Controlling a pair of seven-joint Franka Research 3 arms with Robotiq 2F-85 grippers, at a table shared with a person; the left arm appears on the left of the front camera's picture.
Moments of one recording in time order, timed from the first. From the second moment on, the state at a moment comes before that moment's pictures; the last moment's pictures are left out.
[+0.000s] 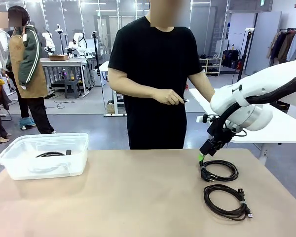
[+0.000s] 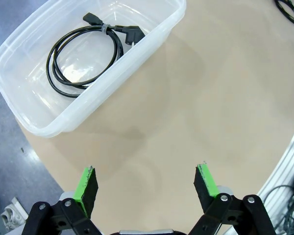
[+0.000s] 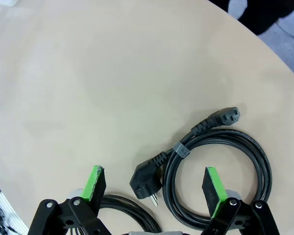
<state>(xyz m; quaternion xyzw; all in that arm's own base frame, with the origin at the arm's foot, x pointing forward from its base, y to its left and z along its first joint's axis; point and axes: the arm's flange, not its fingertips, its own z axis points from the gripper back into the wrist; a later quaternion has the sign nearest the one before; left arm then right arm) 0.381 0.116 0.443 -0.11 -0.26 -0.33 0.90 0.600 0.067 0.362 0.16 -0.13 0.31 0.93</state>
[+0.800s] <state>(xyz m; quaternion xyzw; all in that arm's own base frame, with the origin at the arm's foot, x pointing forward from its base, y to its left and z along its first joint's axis) 0.381 0.116 0.444 -0.11 -0.26 -0.33 0.90 0.635 0.096 0.309 0.06 -0.06 0.10 0.99</state>
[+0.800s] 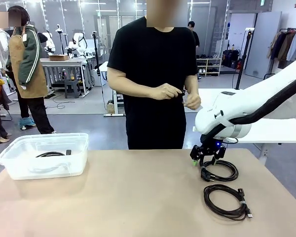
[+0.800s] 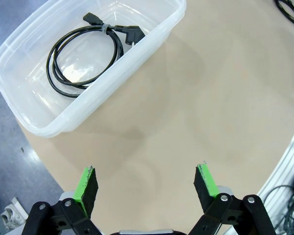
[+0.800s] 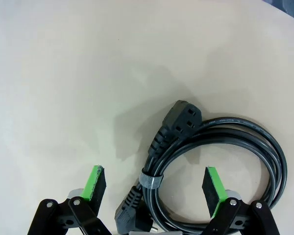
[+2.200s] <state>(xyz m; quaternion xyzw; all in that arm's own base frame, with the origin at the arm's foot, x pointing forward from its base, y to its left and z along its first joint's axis) 0.381 0.116 0.444 -0.11 -0.26 -0.33 0.90 0.641 0.103 0.303 0.03 -0.05 0.11 0.99</state>
